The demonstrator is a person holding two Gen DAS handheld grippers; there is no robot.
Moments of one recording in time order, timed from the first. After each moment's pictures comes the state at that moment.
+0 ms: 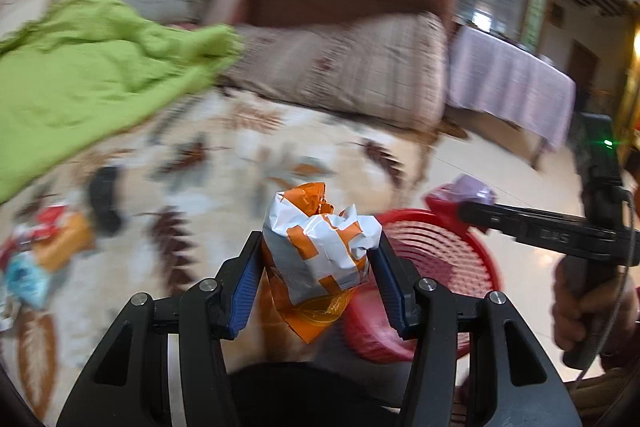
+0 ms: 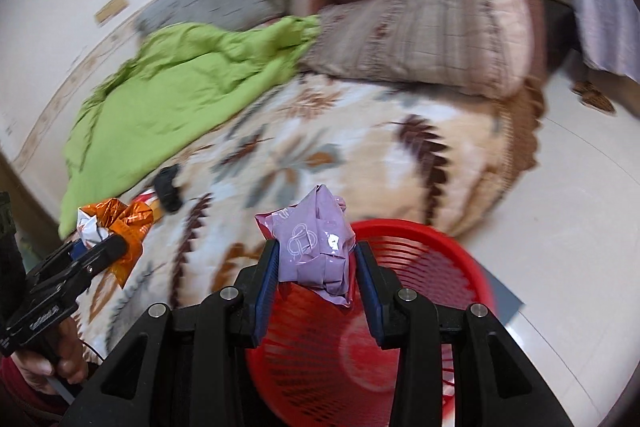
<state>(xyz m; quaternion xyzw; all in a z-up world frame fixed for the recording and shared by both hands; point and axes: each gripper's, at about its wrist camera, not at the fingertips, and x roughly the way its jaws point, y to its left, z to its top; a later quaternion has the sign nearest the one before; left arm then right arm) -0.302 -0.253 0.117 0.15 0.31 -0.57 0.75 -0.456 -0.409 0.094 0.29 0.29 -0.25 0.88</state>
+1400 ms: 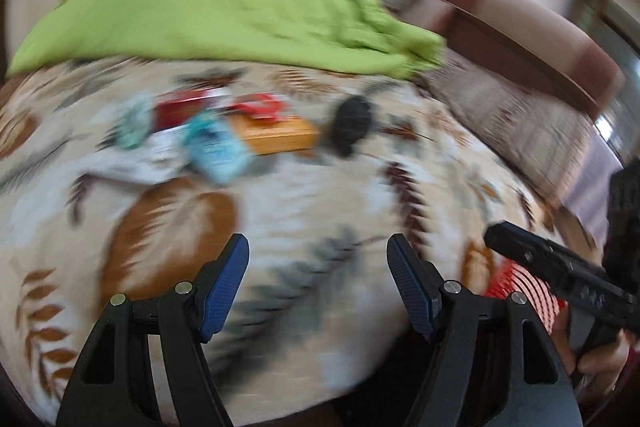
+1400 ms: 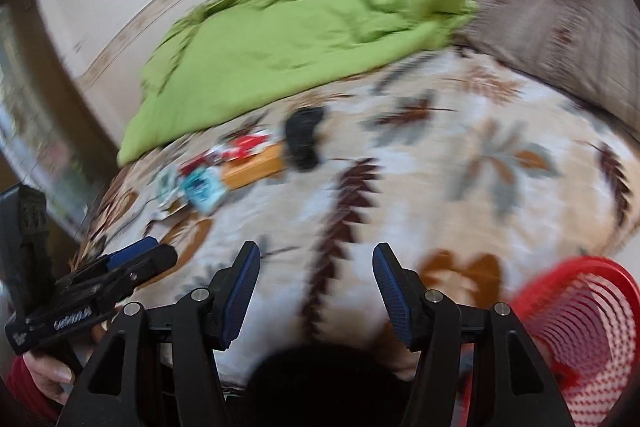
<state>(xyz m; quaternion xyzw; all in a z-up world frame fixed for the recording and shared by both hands) -0.157 -0.044 0.085 -0.01 0.40 -0.32 0.86 -0.278 -0.283 0.088 0.21 0.34 -0.06 0.92</state>
